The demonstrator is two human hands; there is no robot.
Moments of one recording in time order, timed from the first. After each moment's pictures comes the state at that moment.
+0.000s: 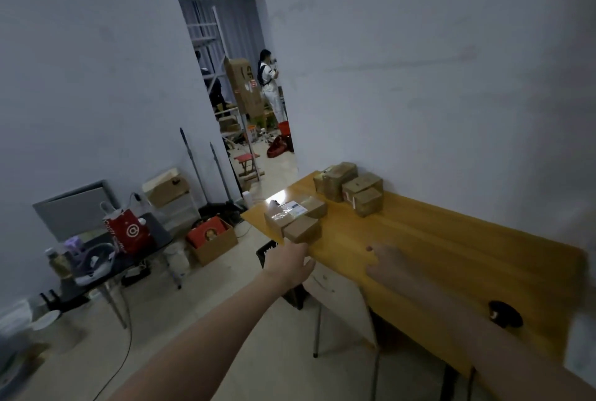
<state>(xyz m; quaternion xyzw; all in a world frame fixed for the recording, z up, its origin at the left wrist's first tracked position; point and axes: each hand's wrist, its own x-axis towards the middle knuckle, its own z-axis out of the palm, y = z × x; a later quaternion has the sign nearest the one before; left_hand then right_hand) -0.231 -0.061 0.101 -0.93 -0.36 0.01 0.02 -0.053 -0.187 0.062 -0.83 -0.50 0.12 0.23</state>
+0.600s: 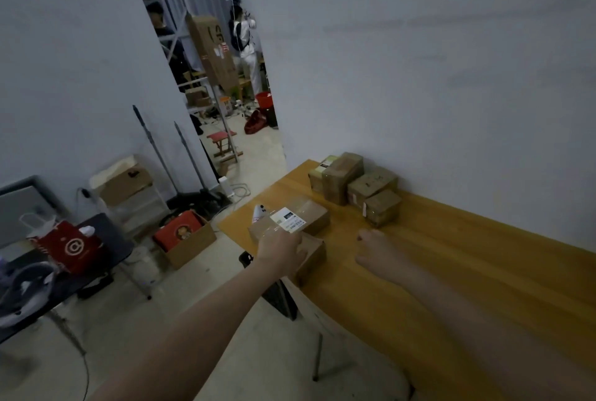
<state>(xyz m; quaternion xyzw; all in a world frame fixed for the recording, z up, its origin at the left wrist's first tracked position) -0.109 0.221 0.041 -0.94 -0.34 0.02 0.01 0.062 0.081 0.008 -0.84 -0.49 0.15 0.19</state>
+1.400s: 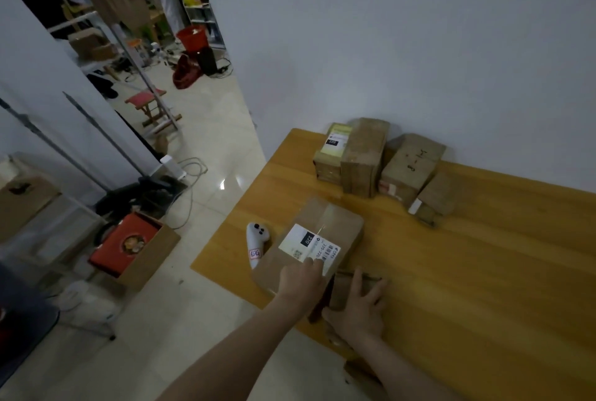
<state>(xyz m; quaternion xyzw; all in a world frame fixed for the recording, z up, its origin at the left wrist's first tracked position) -0.018 0.486 -0.120 -0.97 -0.18 0.16 0.01 0.008 0.368 -0.169 -0.93 -0.10 0.31 0.18</state>
